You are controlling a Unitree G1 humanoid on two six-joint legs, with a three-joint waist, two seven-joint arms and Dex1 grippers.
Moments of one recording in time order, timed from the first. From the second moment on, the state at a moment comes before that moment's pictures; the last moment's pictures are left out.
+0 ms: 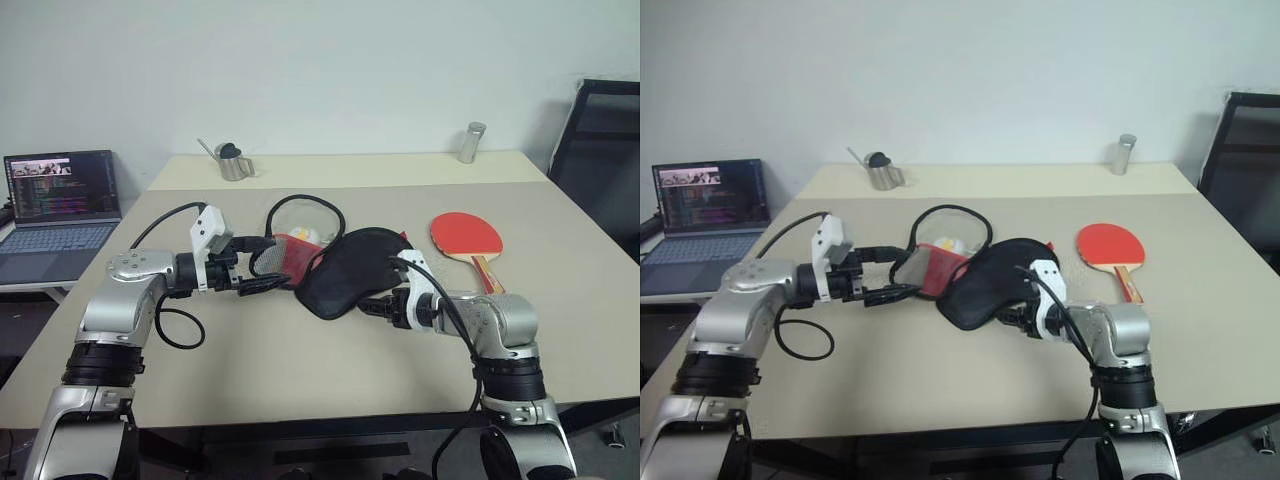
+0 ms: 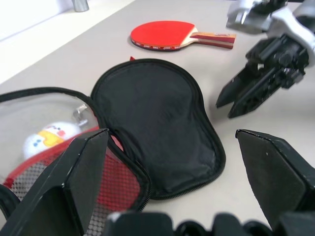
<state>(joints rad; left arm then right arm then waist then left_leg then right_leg) -0.67 0.74 0.05 0.26 -0.37 0.31 -1.22 -0.68 -0.10 -0.10 -0.04 0.33 1.36 0.38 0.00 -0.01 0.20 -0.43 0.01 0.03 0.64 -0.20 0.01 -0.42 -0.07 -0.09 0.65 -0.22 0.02</state>
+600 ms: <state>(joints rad) -0.66 0.75 0.05 0.26 -0.37 0.30 -1.21 -0.75 0.04 -0.07 0.12 0.33 1.21 0.30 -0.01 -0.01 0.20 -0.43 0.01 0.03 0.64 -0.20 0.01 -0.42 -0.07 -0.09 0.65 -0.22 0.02</state>
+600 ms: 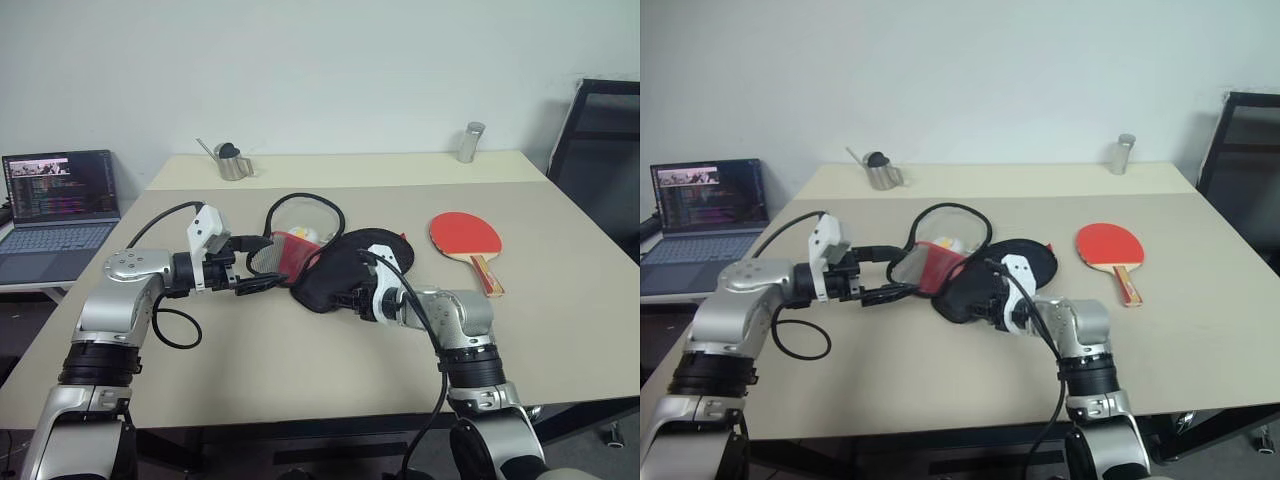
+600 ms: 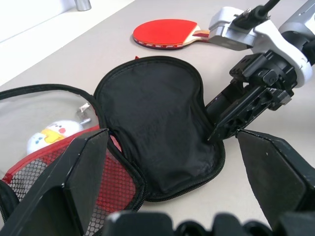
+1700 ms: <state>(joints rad) -0.64 0.72 0.05 0.24 -0.37 0.30 -1.19 -0.82 -0.54 0.12 0.25 0.33 1.14 0.63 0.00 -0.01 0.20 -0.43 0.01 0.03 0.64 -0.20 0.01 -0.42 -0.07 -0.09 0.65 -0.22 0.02</state>
